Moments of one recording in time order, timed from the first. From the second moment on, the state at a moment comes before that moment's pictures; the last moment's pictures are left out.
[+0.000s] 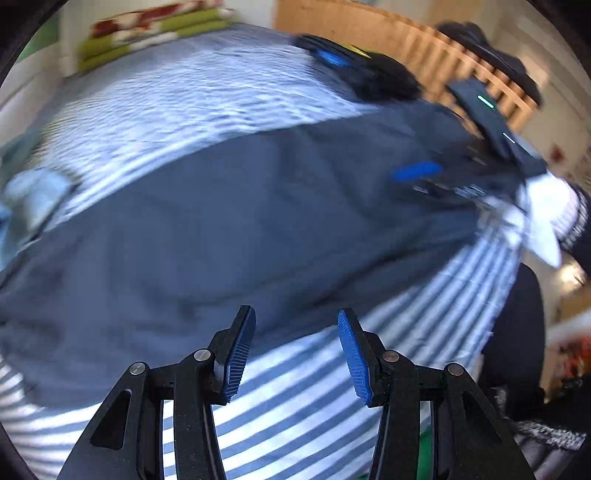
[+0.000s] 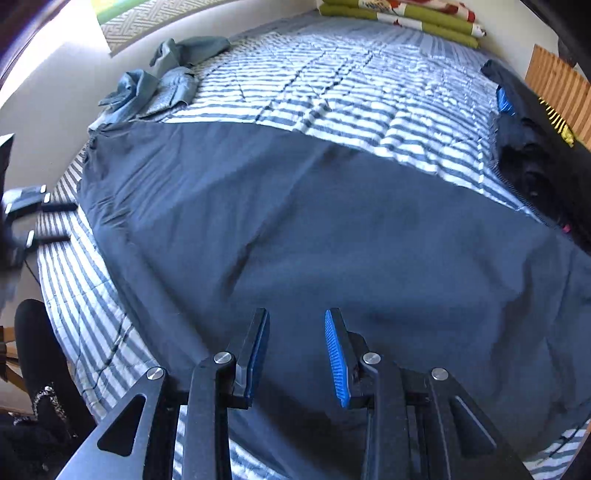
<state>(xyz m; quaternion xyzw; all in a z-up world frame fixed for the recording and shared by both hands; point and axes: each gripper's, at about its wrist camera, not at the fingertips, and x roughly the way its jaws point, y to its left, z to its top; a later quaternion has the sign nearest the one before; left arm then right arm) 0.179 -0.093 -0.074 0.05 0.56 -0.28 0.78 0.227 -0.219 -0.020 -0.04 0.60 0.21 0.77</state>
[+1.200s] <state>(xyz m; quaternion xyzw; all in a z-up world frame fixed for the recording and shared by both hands) 0.250 -0.115 -0.116 0.04 0.60 -0.27 0.75 0.149 -0.138 -0.029 -0.24 0.52 0.27 0.77</state>
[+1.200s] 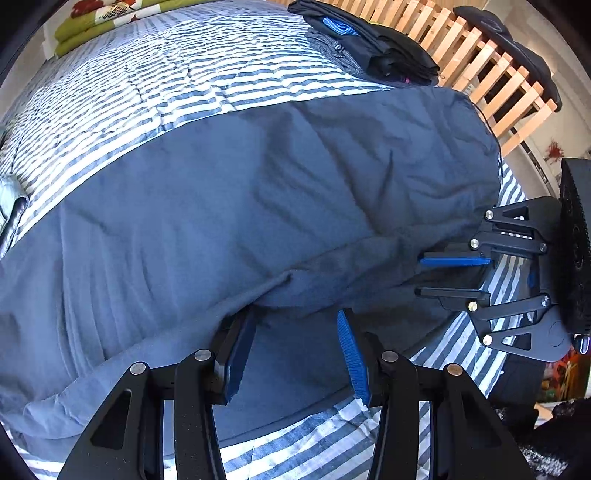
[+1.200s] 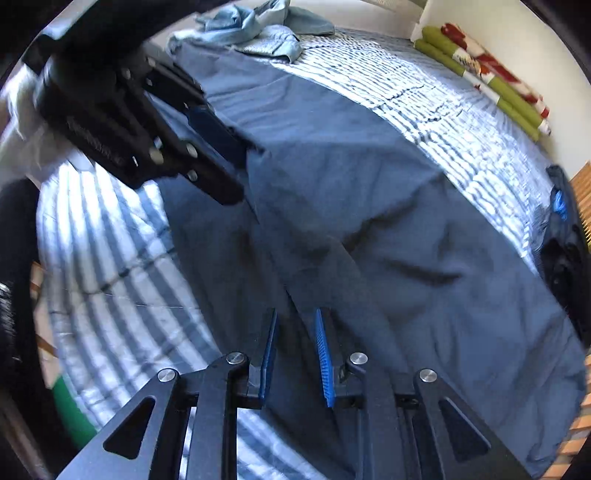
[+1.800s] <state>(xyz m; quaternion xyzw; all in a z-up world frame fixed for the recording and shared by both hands) 0.239 -0.082 -0.092 0.01 0.59 -0.27 0.76 0.165 -0.140 -0.032 -0.22 0.54 0.28 0.76</state>
